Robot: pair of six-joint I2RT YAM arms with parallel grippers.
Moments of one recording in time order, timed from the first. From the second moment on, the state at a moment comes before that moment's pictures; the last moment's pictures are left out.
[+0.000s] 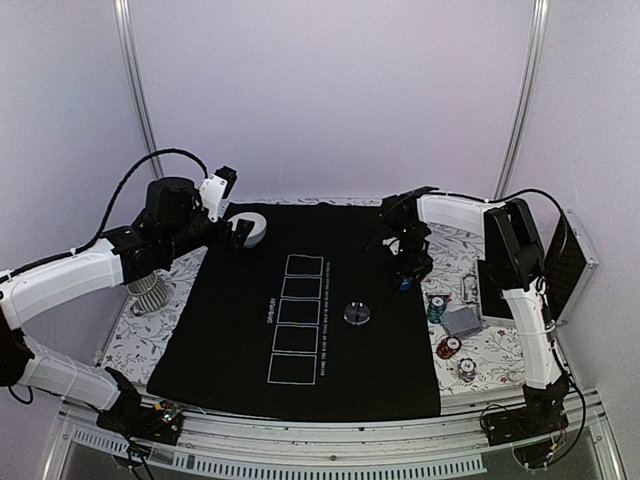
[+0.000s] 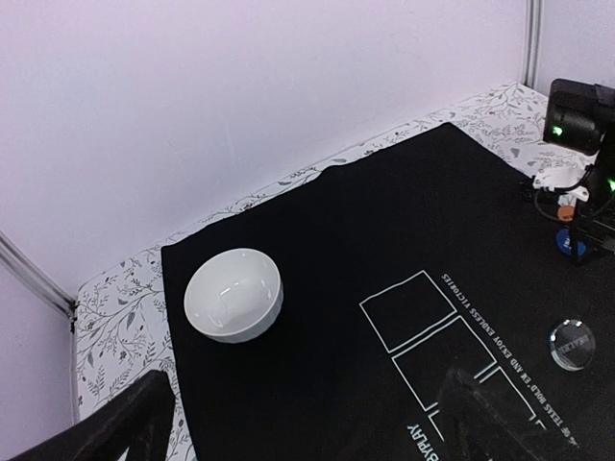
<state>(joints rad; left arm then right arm) -0.60 1.24 0.93 -0.07 -0.25 0.12 0.52 2.37 1.98 -1.19 0.04 0.11</state>
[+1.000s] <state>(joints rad) -0.60 1.24 0.93 -0.07 -0.25 0.12 0.52 2.28 1.82 -1.05 0.05 0.11</state>
